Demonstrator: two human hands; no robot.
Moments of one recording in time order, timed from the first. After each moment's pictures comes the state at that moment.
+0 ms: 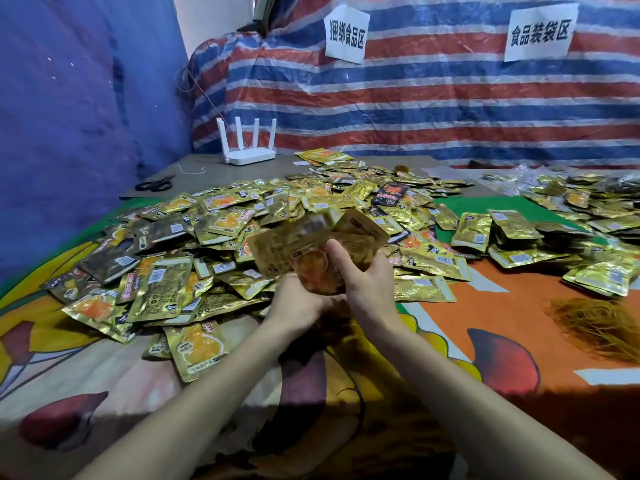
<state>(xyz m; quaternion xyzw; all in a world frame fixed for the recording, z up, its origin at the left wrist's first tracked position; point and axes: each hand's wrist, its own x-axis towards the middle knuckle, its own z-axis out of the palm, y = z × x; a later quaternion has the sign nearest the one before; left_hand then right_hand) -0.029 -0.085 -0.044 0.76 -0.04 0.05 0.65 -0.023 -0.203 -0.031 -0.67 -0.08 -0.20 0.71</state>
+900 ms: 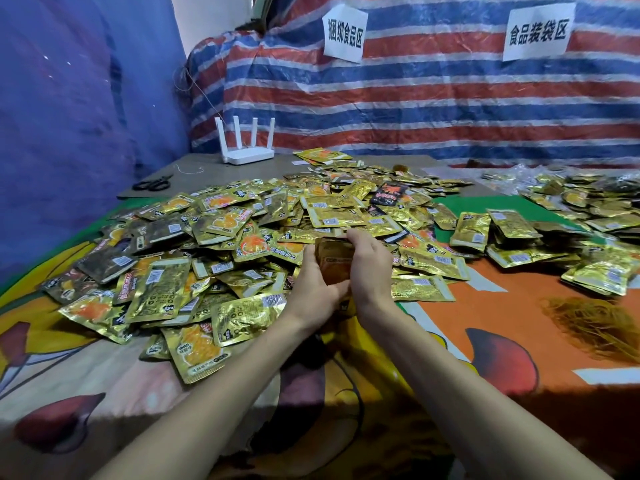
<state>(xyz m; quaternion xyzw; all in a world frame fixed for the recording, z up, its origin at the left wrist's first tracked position) -0.012 -0.106 -0.045 0.75 -0.09 0.09 0.65 -0.006 -0.197 -0.013 -0.63 0.01 -0.19 0.75</state>
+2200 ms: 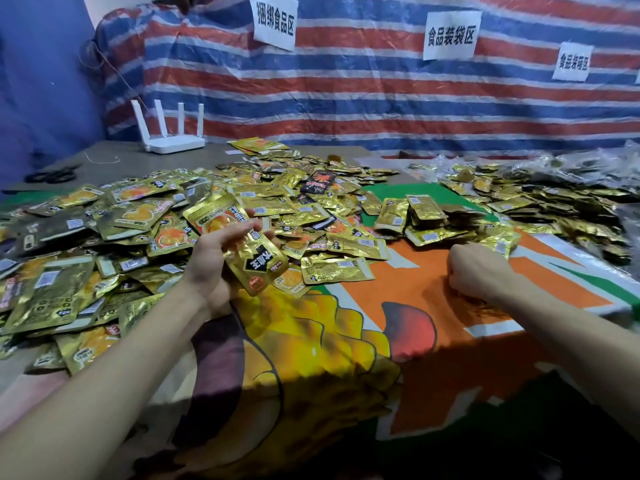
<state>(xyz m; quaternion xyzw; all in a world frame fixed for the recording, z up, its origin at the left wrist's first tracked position) -0.001 -0.097 -0.017 0.48 -0.09 -0.09 0.87 -0.036 -0.476 -0.002 -0.98 0.11 -0.05 -0.13</state>
